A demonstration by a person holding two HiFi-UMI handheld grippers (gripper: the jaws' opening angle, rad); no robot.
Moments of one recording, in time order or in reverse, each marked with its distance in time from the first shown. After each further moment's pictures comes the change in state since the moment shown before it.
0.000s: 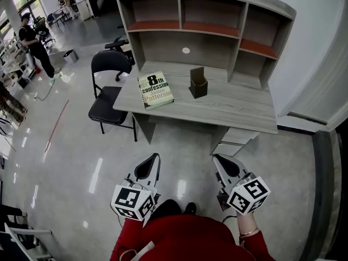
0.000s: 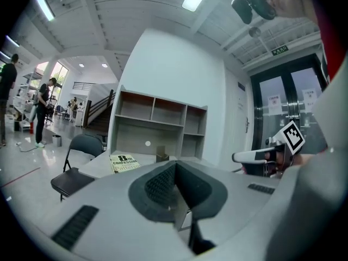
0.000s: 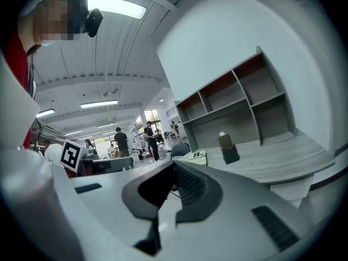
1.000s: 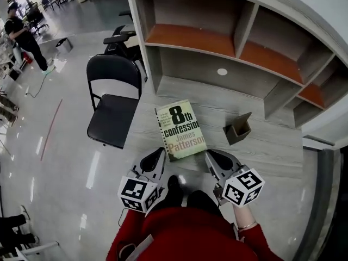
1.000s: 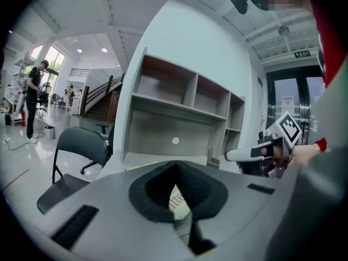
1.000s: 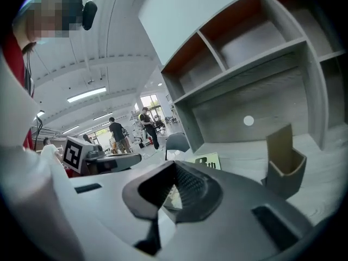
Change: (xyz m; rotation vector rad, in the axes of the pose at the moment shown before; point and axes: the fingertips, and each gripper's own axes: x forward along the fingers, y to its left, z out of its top) left arm 0.211 0.257 0.020 -0.051 0.114 -0.034; right arm 0.341 -0.071 0.033 0.032 0.191 0.040
